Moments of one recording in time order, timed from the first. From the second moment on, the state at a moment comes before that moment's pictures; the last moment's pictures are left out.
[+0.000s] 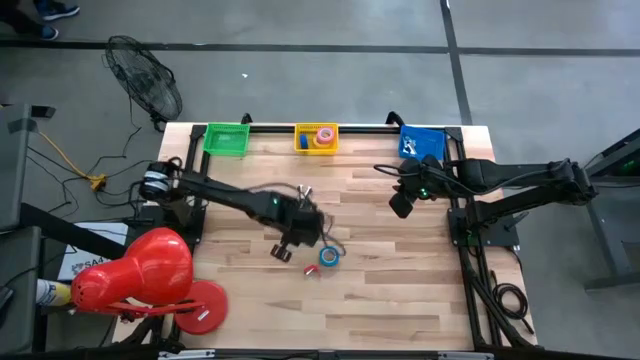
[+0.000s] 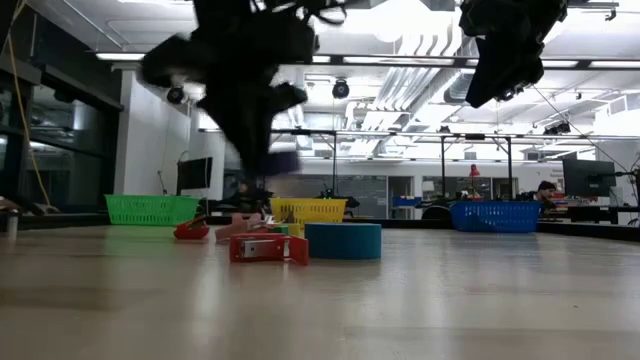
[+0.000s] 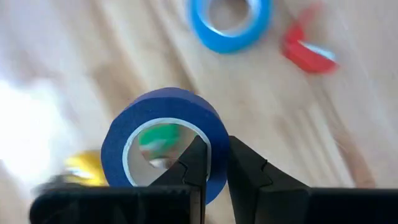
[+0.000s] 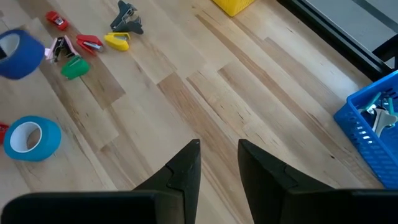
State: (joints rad) left arm -0.13 1.76 1.34 -0.79 -0.06 0.35; right arm -0.03 1.05 0.95 -0.88 0.37 0.58
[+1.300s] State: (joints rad) left arm 0.70 1.67 1.18 0.11 0.47 -0.05; right arm -0.03 1.05 0.95 -0.85 0.51 0.44
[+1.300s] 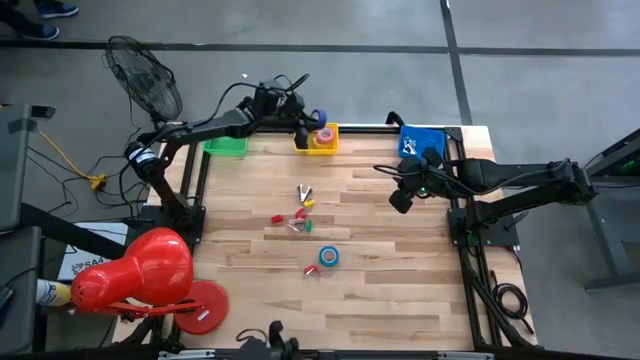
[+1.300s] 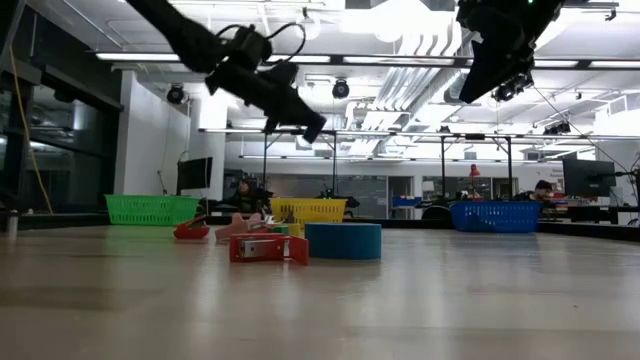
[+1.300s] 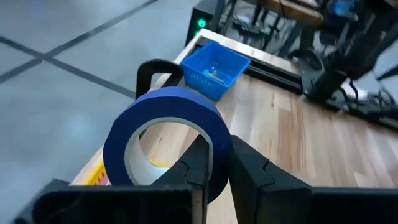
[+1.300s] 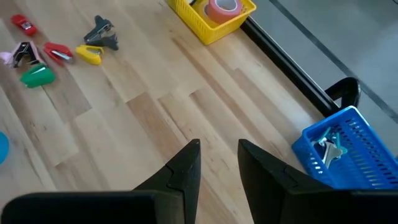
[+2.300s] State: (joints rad) left arm 0.77 1.91 0.99 0.69 0.44 -0.74; right arm -0.03 1.05 0.95 -0.83 0.50 0.43
